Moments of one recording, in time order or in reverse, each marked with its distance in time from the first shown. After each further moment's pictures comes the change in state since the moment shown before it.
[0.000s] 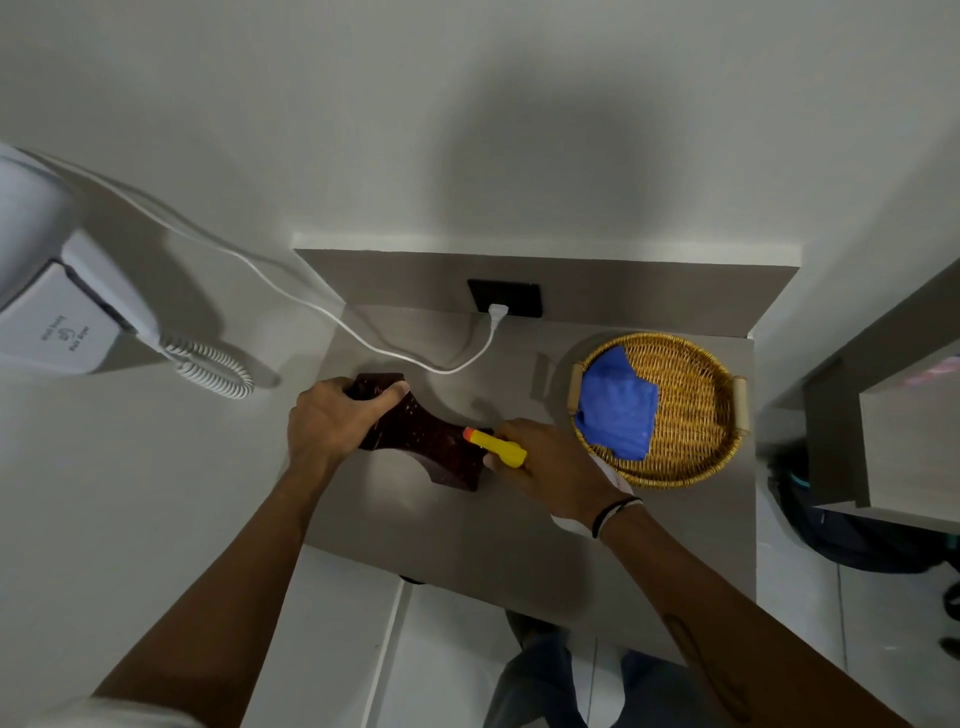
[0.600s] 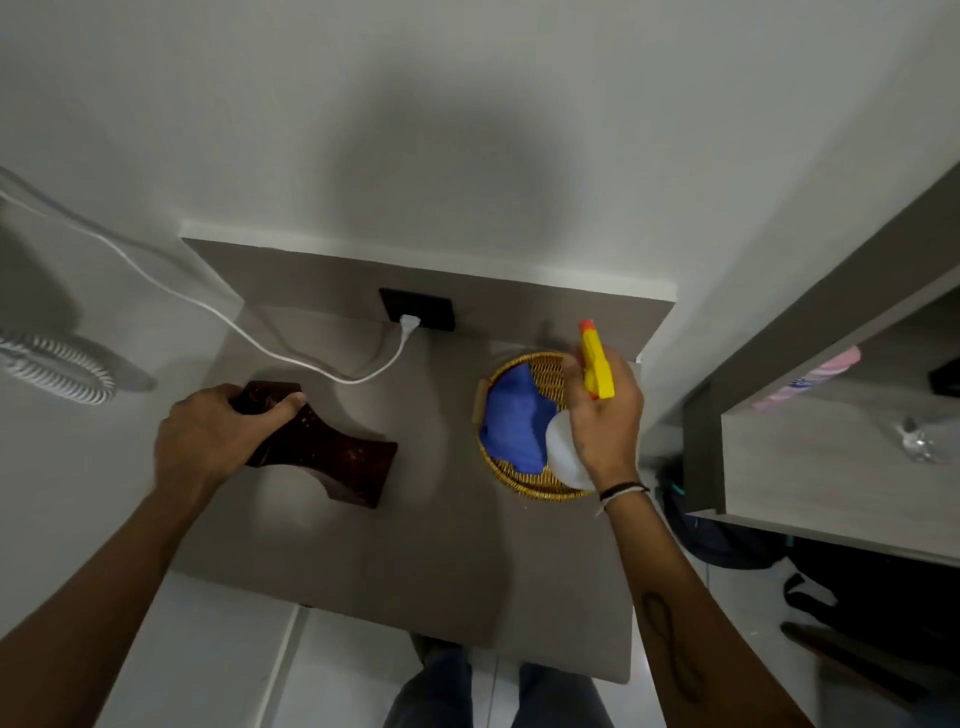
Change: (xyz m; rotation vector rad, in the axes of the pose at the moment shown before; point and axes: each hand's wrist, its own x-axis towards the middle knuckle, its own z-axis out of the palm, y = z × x) left_hand -0.002 0.000 0.008 0.086 0.081 0.048; right_hand -0.025 0.047 -0.125 0.146 0.851 0.222
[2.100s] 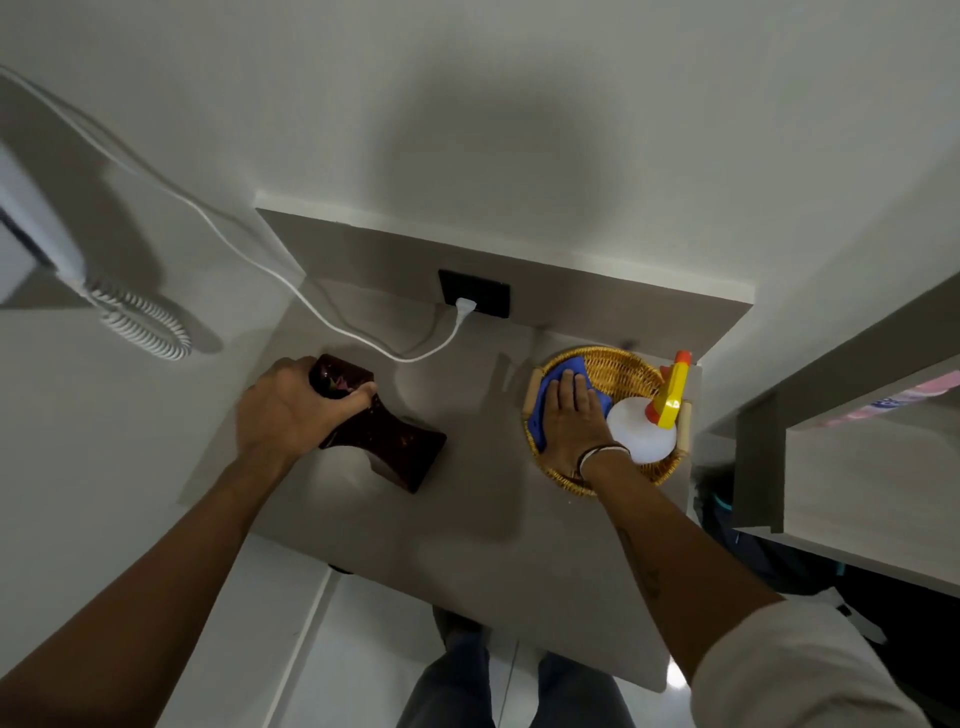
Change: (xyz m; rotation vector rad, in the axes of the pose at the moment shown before) left_hand -0.017 0.007 0.002 0.040 -0.001 0.098; right_hand -0.011 0.079 0.090 -1.218 -1.005 -0.202
